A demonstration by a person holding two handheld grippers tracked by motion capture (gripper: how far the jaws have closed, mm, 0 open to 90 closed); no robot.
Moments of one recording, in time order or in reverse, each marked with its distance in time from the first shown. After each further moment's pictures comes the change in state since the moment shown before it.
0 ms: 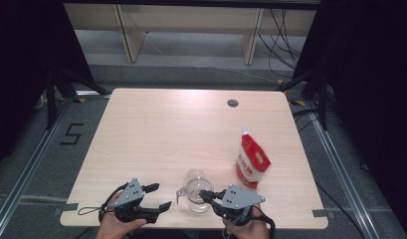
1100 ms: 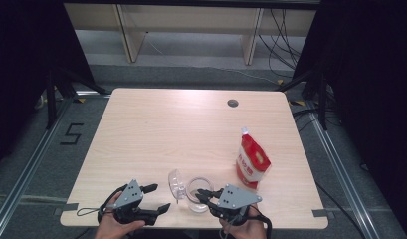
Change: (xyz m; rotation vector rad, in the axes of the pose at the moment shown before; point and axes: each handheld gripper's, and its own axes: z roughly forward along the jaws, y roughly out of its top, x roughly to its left) left arm 0.000 -0.003 -0.003 0.004 0.008 0.023; right arm 0.002 0.003 0.006 -0.016 0.020 -0.009
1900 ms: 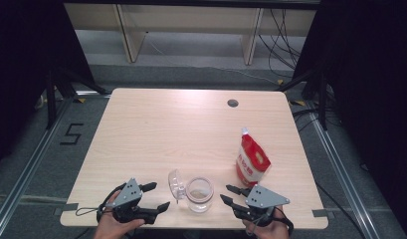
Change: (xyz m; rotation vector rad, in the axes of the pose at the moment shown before) left arm 0.001 0.004 -0.002 -0.007 0.007 -0.021; right arm -0.029 -0.041 -0.042 0.026 -0.098 0.076
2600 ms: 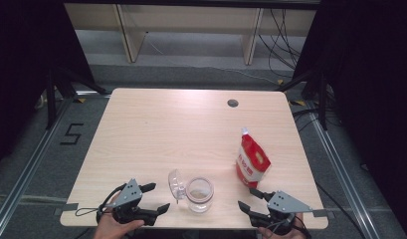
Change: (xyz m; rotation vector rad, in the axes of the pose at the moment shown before) left arm -0.001 -0.001 0.000 0.013 0.004 -0.001; right arm -0.010 -0.029 -0.039 0.029 -0.099 0.171
